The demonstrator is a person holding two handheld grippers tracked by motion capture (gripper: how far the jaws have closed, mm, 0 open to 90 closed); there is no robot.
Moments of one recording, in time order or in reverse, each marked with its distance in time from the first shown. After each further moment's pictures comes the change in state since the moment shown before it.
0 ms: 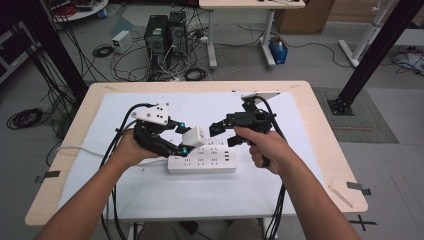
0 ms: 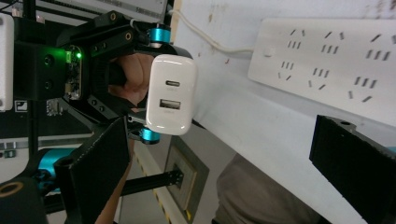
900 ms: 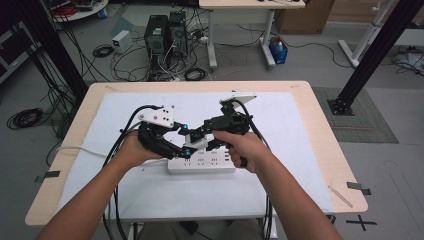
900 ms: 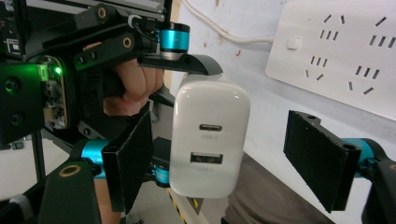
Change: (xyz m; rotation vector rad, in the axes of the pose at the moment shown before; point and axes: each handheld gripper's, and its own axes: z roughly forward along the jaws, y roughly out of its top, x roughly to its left) left arm -0.002 0.002 0.009 0.049 0.012 0.017; right arm 0.007 0.011 0.047 0.070 0.008 0.029
